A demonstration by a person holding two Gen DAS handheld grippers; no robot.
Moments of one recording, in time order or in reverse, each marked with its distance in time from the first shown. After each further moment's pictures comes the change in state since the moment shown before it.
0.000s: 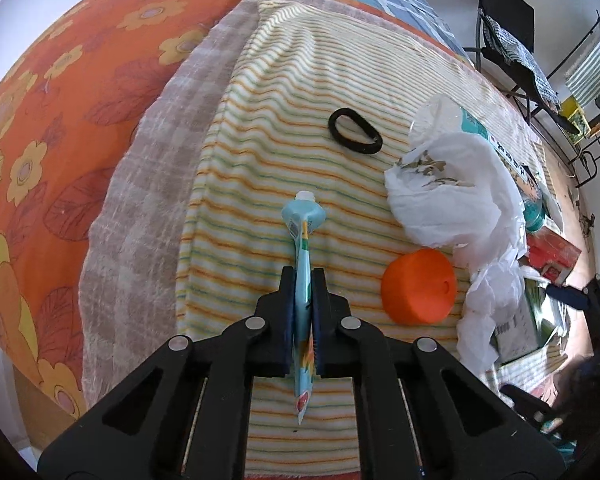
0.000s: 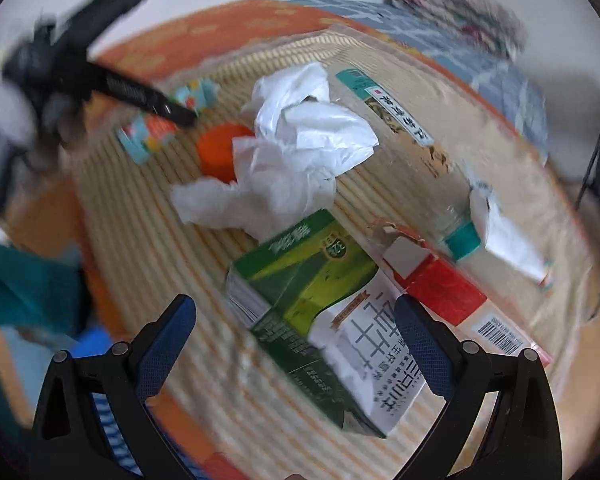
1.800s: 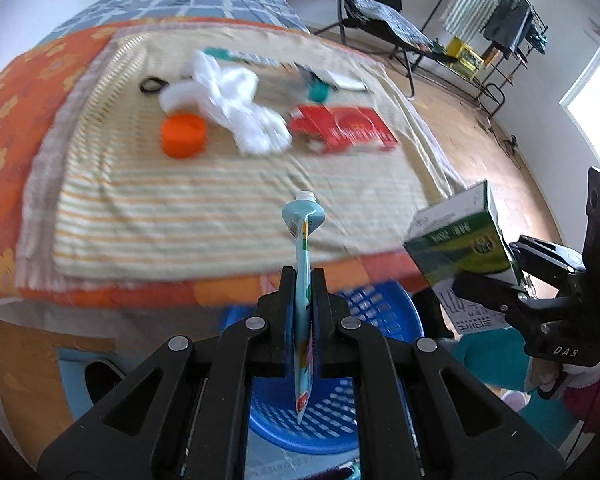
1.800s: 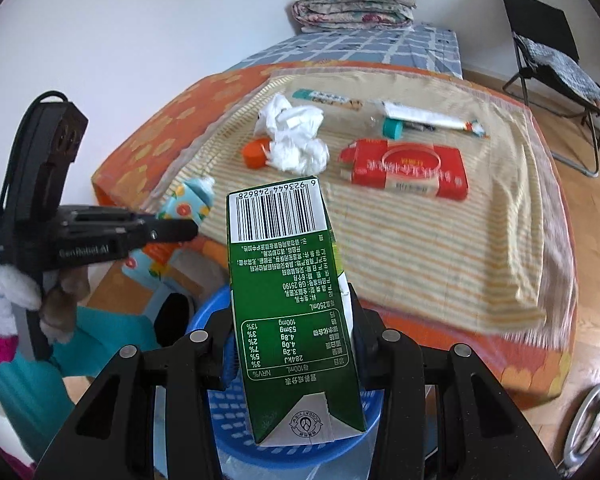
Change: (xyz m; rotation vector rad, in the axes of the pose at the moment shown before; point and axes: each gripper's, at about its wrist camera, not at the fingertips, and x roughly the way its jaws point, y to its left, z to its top) left arm -0.101 -0.109 -0.169 0.299 -0.056 -0.251; right arm -0.127 0.033 -0.118 0.509 -0.196 0.112
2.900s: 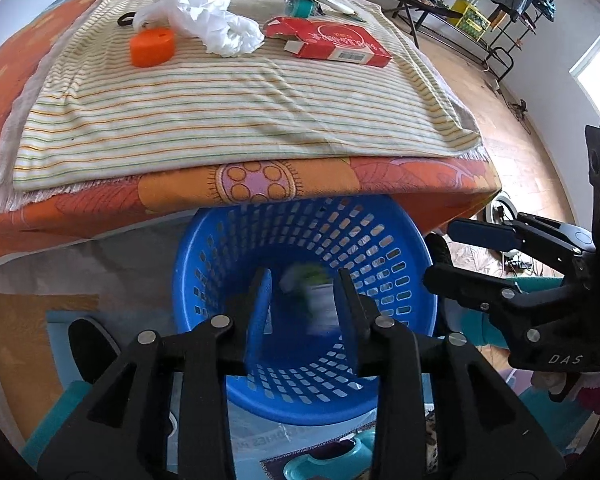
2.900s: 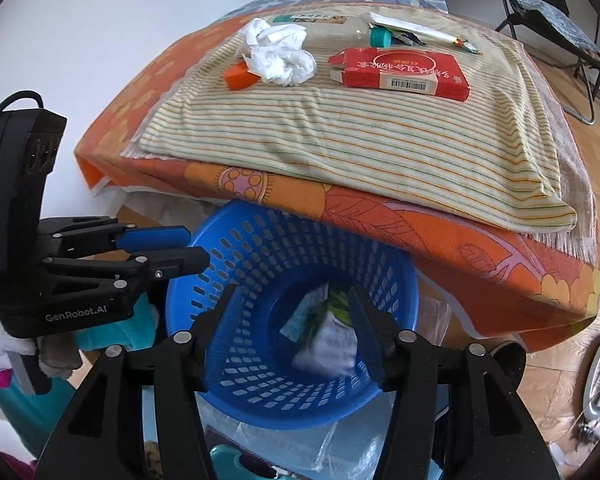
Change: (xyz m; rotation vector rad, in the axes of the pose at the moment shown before) left arm 0.038 -0.024 -0.059 0.024 0.123 0.052; right arm 0.031 0.001 -0.054 0.076 0.153 -0.025
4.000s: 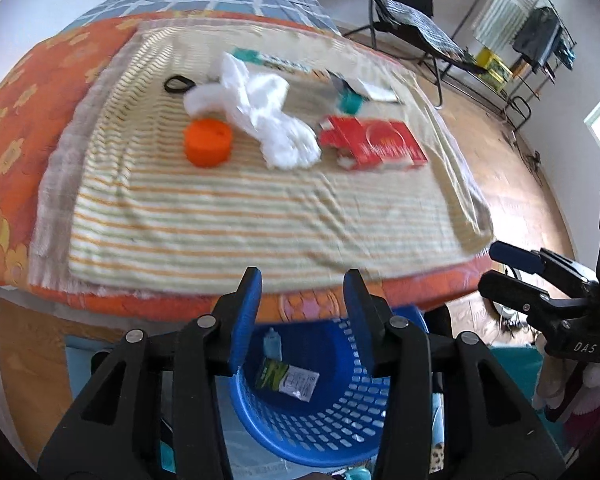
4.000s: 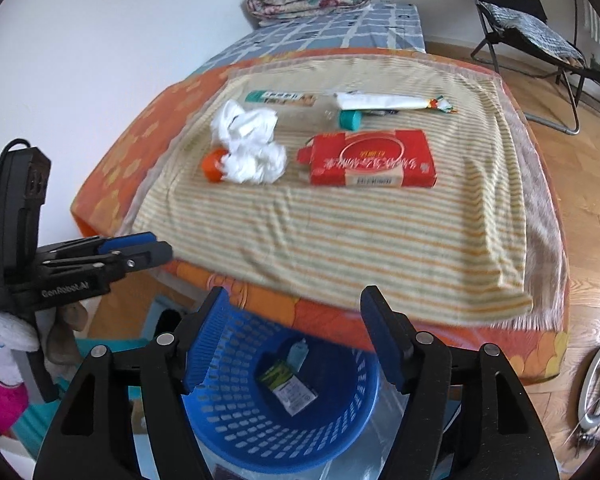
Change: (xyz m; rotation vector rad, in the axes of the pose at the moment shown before) left arm -0.045 0.041 0.083 -0.109 -0.121 0.033; right arm -0.035 -0.026 0.077 0.070 -0.114 -0.012
